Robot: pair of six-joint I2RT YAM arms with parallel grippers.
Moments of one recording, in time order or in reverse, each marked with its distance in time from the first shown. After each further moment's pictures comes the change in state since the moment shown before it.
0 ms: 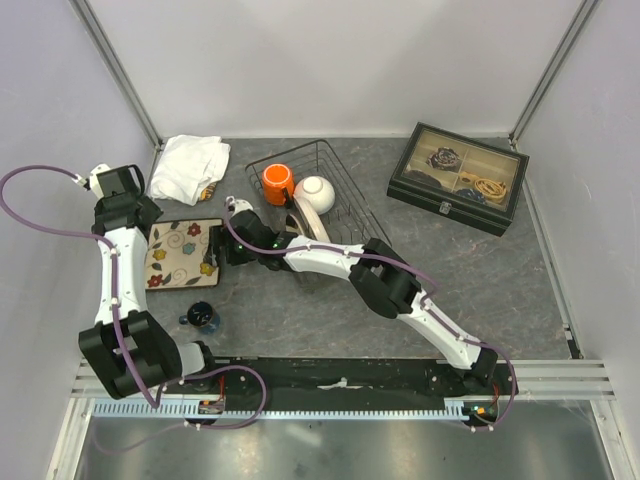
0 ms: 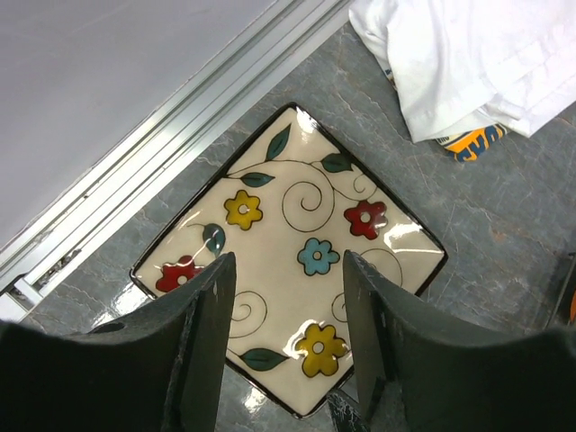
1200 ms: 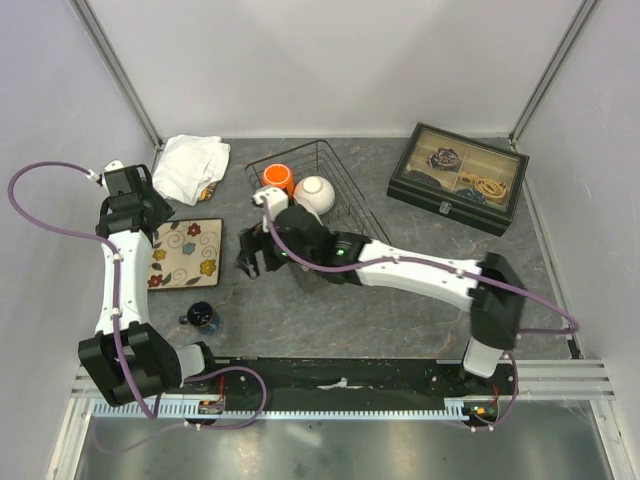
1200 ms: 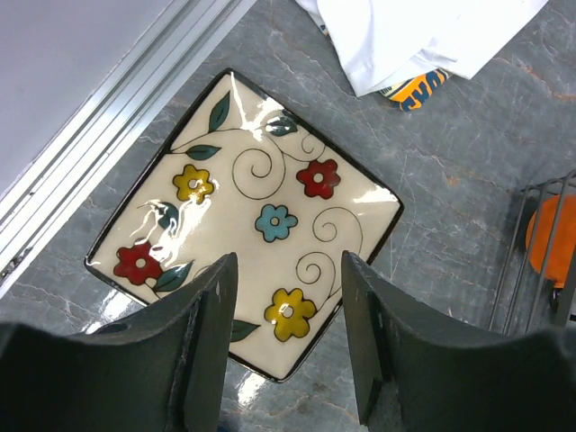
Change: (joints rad) left arm -0.061 -0.037 0.002 -0.043 0.102 0.008; right arm 0.063 -0.831 -0.658 -0.070 0.111 -0.280
